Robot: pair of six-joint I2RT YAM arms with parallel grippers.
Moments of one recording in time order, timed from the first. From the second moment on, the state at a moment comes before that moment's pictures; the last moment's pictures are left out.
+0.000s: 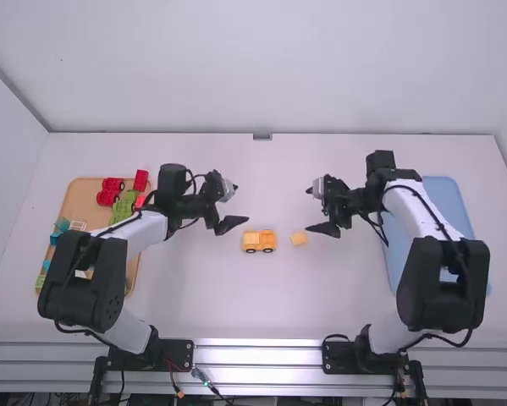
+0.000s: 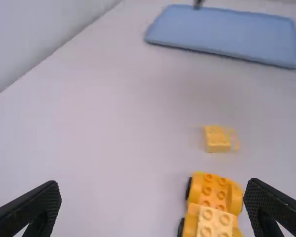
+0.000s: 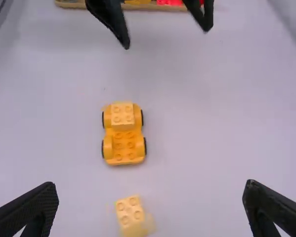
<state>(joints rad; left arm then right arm) -0.12 1.65 0.79 0.18 0.96 0.65 -0.02 1.69 1.15 -0.90 -1.02 -1.60</state>
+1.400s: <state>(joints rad) -0.17 1.81 0.79 0.22 1.16 0.85 -0.01 2.21 1.14 -0.71 -1.02 -1.82</state>
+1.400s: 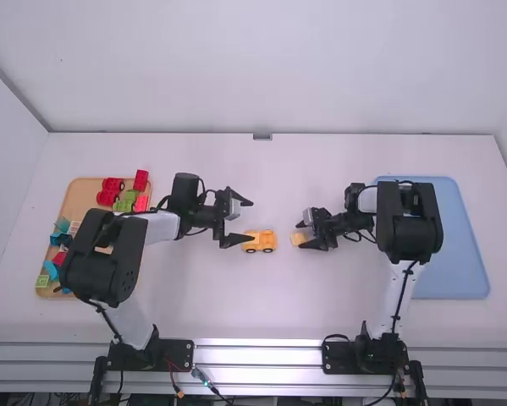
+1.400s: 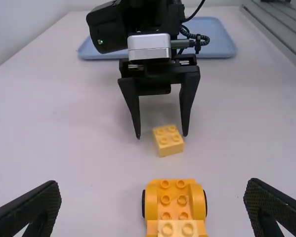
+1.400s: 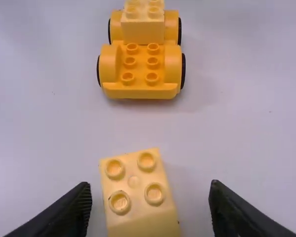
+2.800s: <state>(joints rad) -0.29 1.98 0.79 0.25 0.92 0.83 -0.01 2.21 1.30 -1.08 -1.10 -1.86</state>
